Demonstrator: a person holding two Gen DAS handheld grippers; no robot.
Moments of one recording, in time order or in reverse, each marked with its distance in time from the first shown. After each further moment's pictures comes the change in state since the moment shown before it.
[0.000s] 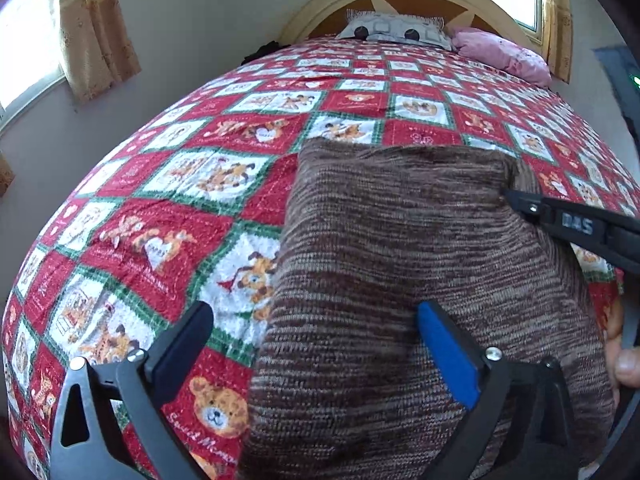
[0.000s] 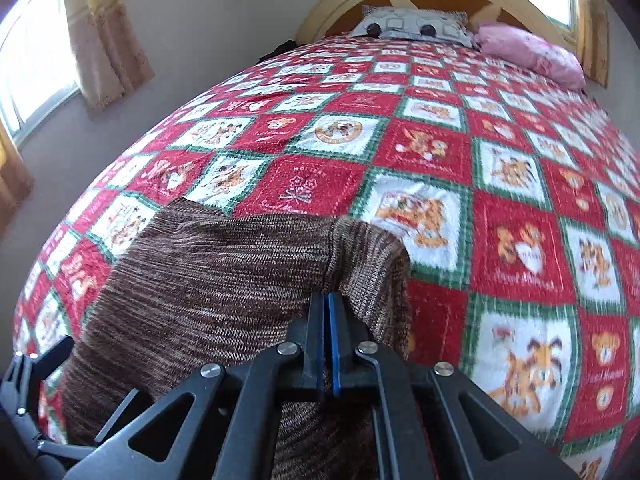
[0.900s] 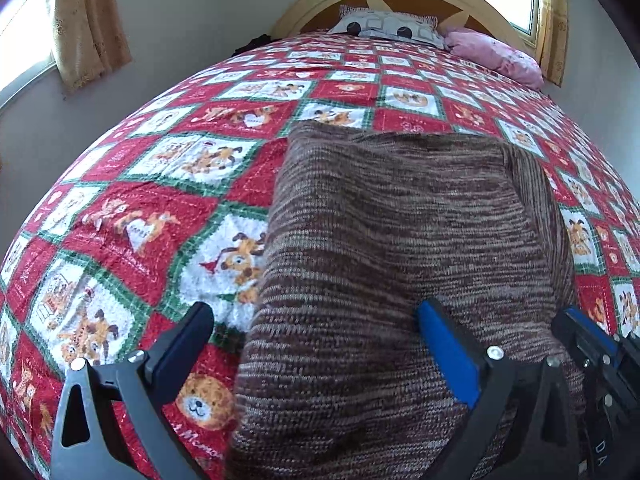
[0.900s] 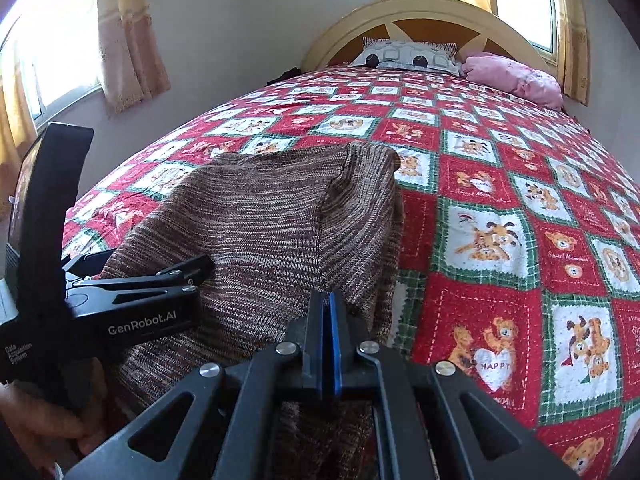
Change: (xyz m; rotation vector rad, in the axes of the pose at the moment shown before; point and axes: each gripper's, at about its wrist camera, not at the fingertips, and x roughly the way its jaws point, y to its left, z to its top) left arm 0.008 0.000 -0.008 -0.015 0.010 -0.057; right arm -0.073 0.027 -0.104 -0.049 -0.130 -0.041
